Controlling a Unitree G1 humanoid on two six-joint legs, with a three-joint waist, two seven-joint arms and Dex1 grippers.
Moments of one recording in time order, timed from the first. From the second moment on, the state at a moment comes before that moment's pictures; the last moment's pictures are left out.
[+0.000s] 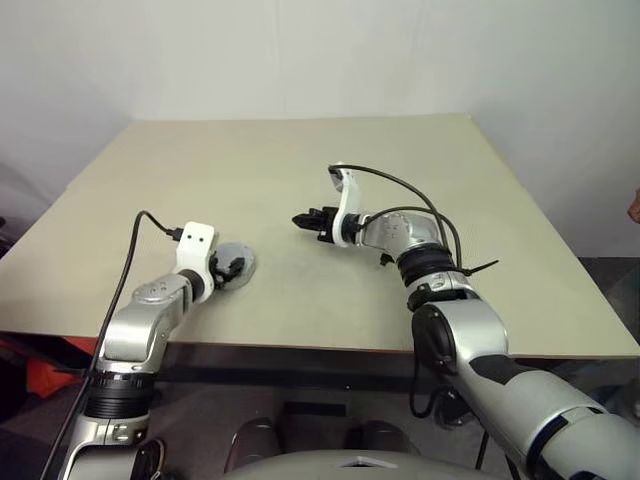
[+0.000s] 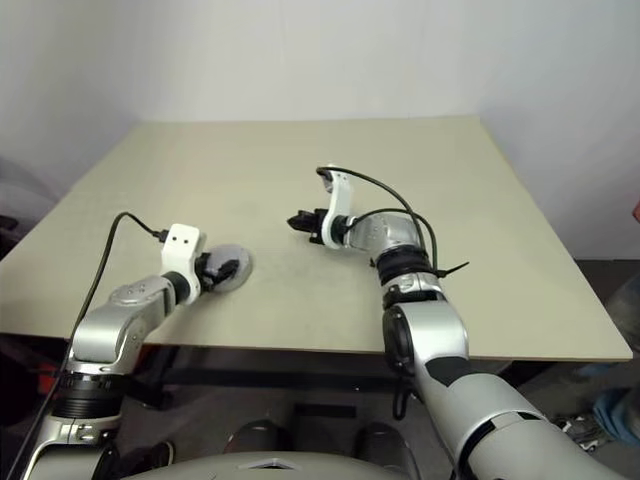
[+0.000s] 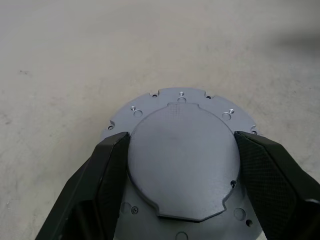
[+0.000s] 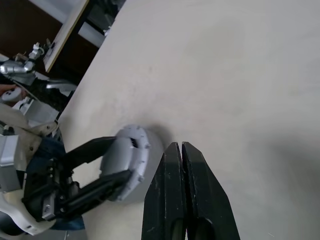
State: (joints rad) left arm -0.22 0.39 0.06 -0.15 -0.24 0.84 -0.31; right arm -1.01 0.00 -0.18 0.86 0.35 0.81 0.56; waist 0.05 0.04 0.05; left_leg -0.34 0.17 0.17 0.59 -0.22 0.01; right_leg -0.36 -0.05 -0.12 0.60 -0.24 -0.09
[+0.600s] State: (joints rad) left arm -0.21 0.39 0.05 -0.16 -0.24 0.84 -0.32; right arm -1.00 -0.01 -0.17 0.85 0.35 0.77 0.56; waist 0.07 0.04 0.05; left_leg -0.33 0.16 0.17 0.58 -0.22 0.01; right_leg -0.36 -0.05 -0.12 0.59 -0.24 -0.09
